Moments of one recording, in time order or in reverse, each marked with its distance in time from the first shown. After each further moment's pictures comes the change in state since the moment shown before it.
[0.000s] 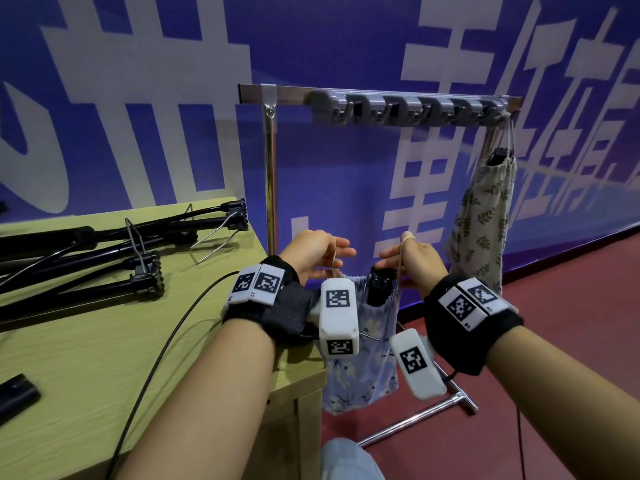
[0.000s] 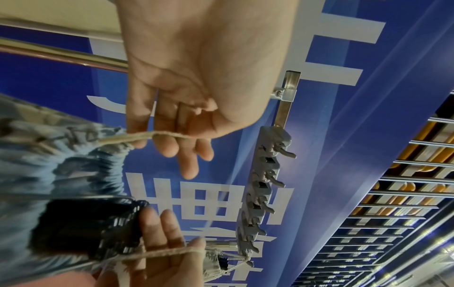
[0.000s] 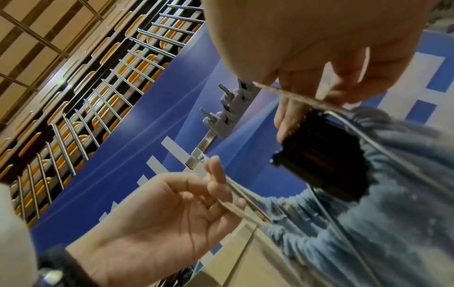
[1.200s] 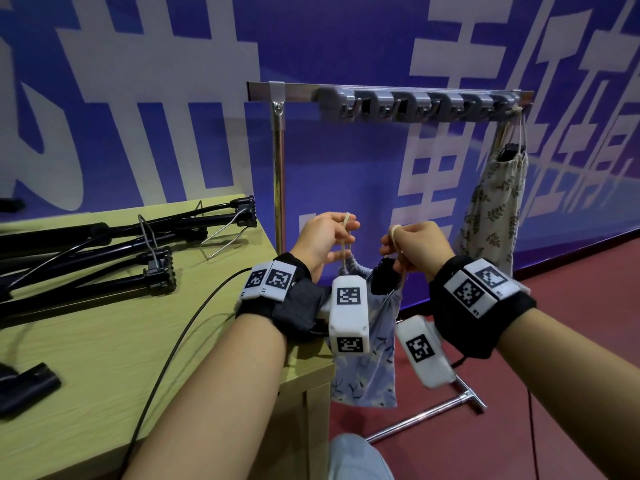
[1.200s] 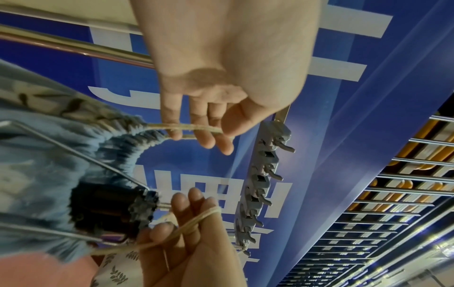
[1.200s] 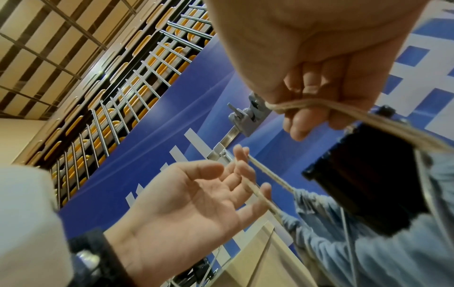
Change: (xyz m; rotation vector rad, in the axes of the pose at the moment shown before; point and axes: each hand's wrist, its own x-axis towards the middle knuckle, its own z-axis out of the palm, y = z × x) left_hand 0.000 0.003 0.006 -0.171 0.013 0.197; right_hand 0.000 -0.020 0.005 -0.114 -0.006 -0.066
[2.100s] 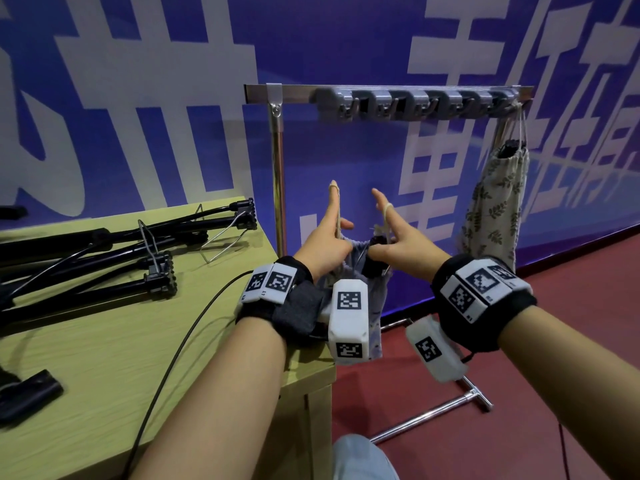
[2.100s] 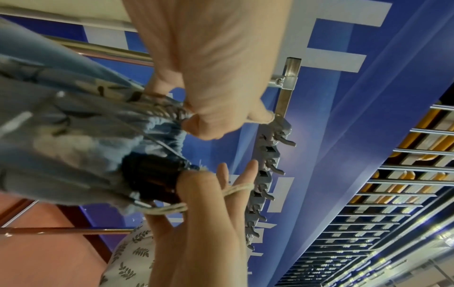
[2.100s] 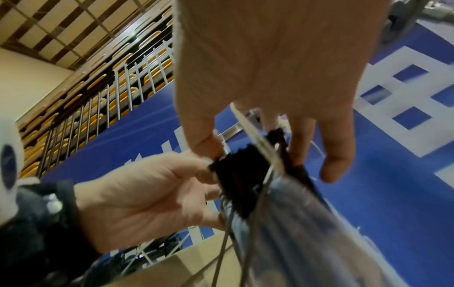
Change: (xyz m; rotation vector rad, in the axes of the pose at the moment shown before) left_hand 0.006 -0.005 -0.006 0.510 -0.126 0.166; right_hand -0.004 0.000 -0.004 -0.205 -0.359 -0.397
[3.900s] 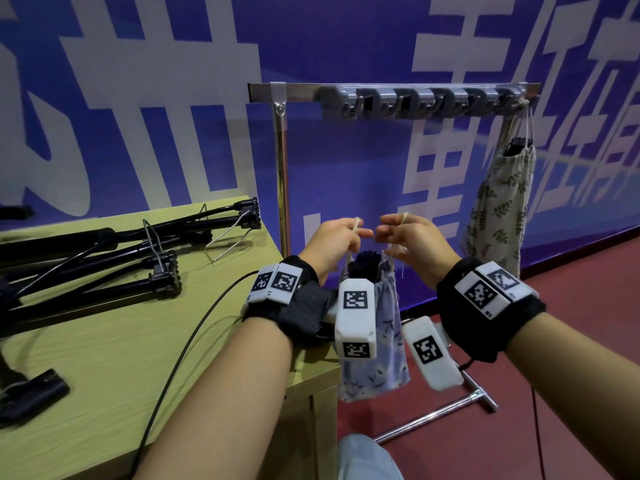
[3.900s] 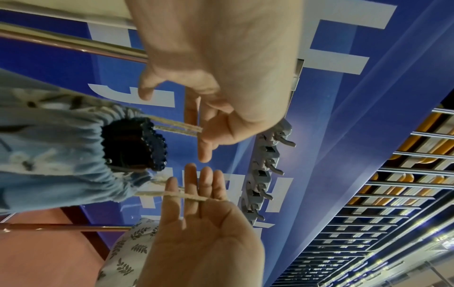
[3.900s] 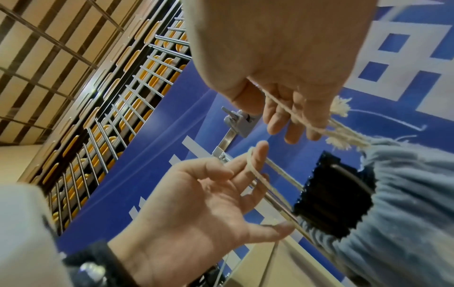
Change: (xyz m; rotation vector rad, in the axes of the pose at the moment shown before) left_hand -0.012 0.018 0.006 -0.218 0.024 -0.180; right_hand 0.008 0.002 0.008 0.588 0.277 0.236
